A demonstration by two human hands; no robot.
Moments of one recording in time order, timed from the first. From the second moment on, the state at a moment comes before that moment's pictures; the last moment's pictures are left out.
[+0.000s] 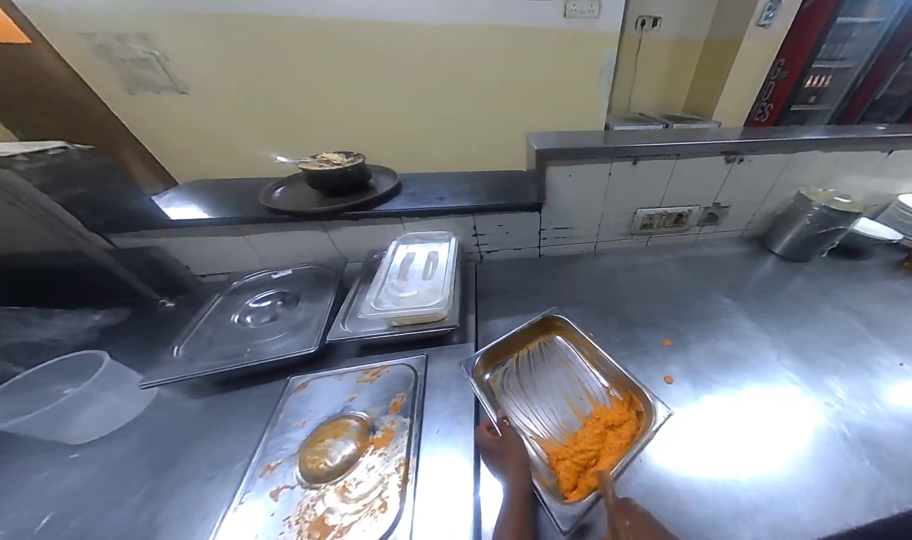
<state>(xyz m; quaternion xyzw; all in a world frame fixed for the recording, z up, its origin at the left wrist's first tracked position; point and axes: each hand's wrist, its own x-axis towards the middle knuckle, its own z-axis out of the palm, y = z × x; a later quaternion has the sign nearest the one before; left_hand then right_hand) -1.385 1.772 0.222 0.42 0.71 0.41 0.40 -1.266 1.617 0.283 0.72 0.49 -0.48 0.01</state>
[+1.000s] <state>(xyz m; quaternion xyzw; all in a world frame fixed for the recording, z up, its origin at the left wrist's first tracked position) -1.415 1.859 0.226 0.58 0.67 0.31 0.34 -0.985 1.729 0.272 0.86 0.44 -0.20 -0.17</state>
